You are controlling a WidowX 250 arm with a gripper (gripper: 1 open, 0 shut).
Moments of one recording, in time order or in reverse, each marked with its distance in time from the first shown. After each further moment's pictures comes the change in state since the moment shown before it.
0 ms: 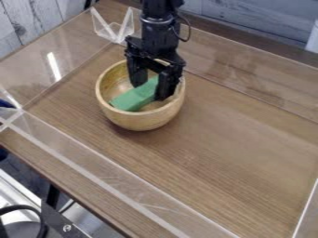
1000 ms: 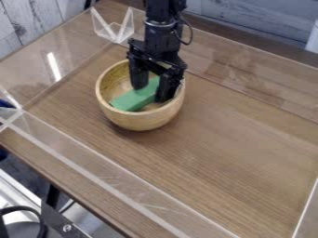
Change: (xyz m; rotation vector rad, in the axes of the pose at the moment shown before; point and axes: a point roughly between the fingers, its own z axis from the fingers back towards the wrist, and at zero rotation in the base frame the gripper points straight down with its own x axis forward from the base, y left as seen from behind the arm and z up) arm 0.007 0.007 -0.012 0.009 0.002 0.002
